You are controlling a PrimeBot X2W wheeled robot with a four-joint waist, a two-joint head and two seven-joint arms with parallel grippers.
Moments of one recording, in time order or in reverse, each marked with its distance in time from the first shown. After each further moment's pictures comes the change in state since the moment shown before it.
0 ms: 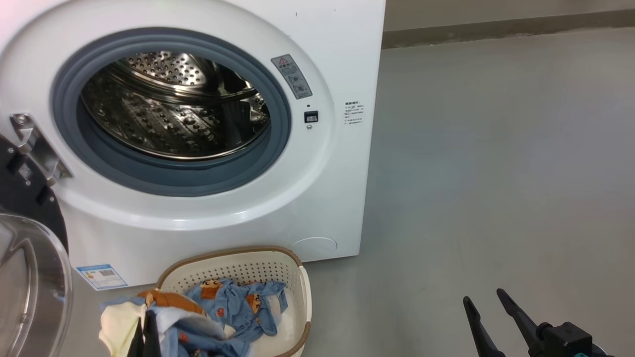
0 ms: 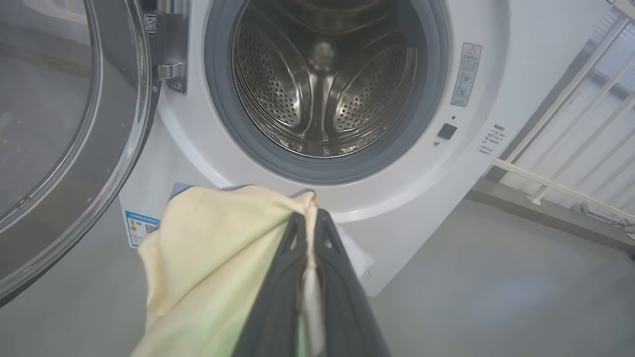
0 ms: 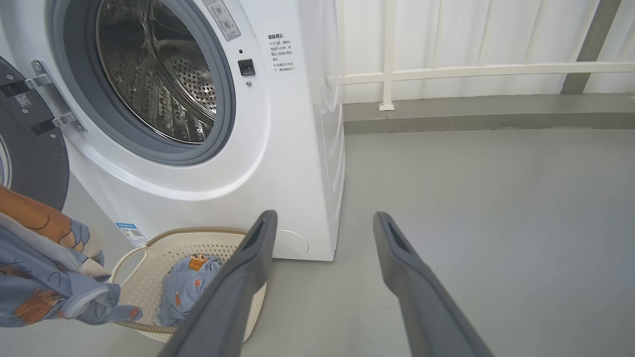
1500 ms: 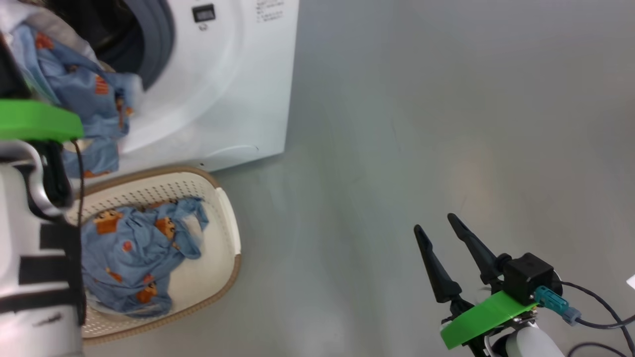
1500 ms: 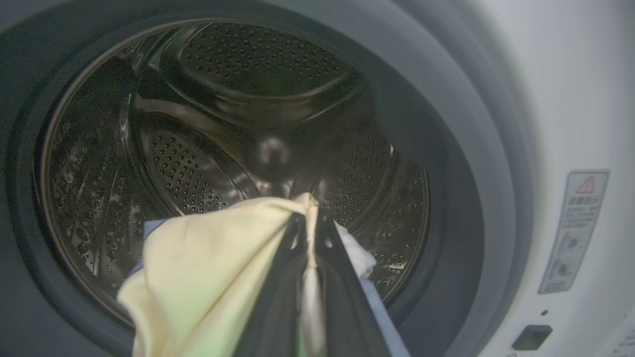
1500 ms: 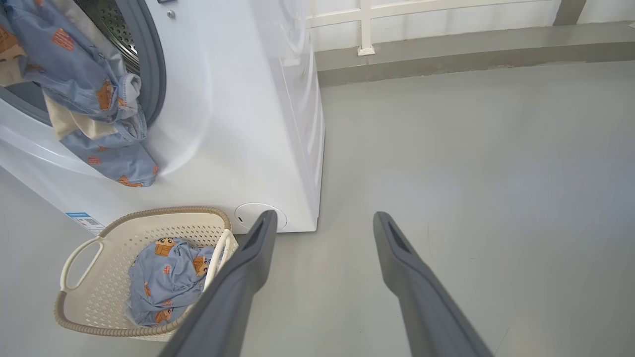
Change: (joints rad) left arm -0.959 0.072 0.195 0.364 0.227 -0.037 -0.009; right arm -0.242 0.049 0.113 0.001 0.022 0.000 0.000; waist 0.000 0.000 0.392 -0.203
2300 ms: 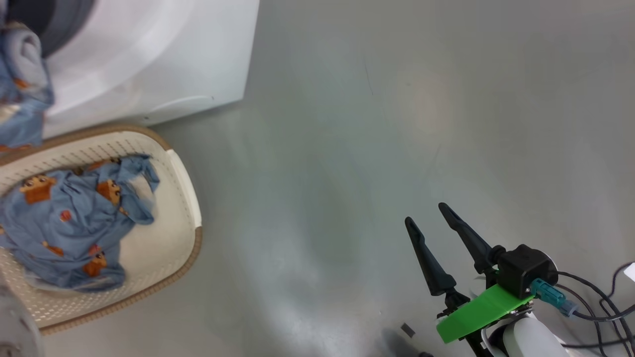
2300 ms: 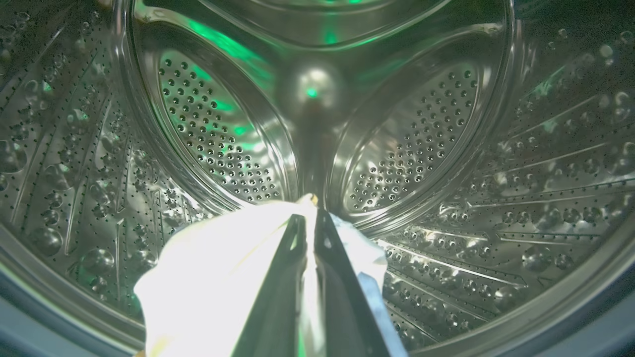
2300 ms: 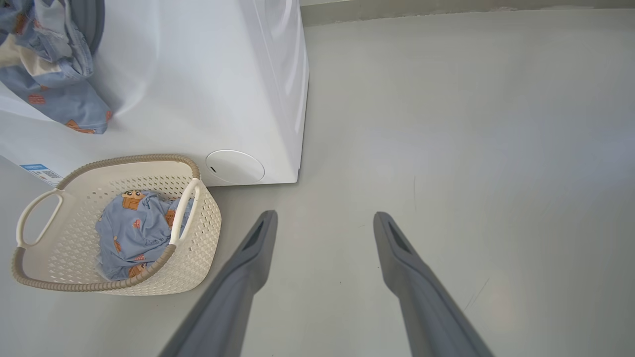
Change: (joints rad) left arm -0.377 0.102 0.115 0.372 0.087 -0.015 0.000; right arm -0.034 -0.026 0.050 -0.023 0.004 0.000 0.000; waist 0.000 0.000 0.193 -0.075
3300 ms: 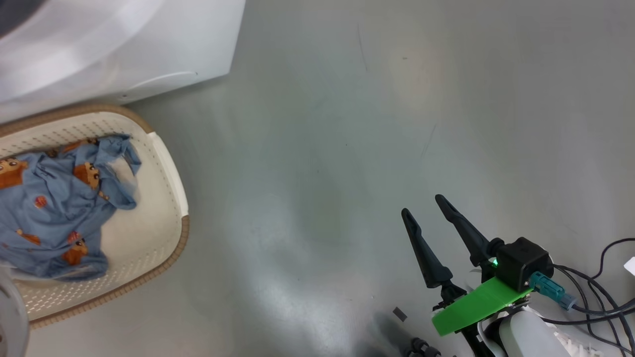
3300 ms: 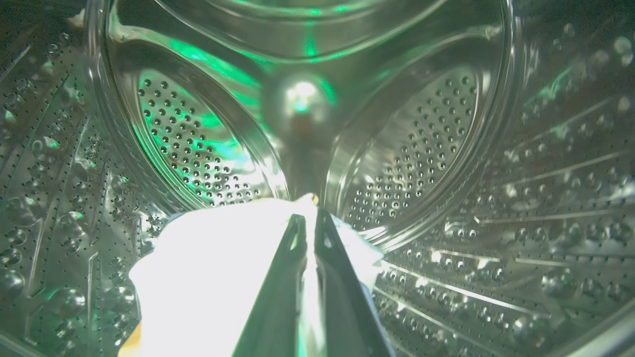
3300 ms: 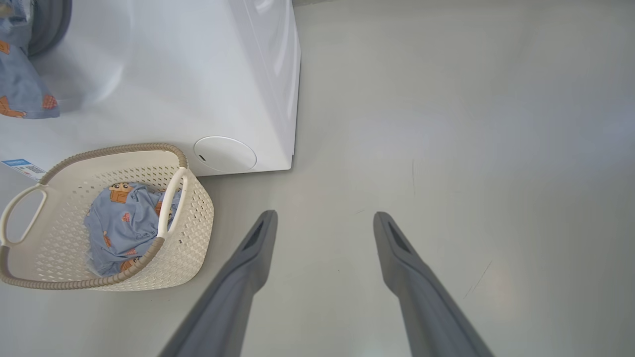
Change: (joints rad) left arm -0.178 0.003 0.022 0.004 0.118 -0.002 0.000; right arm -0.020 0.017 0.000 -0.005 0.016 0.000 0.000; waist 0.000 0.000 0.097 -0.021
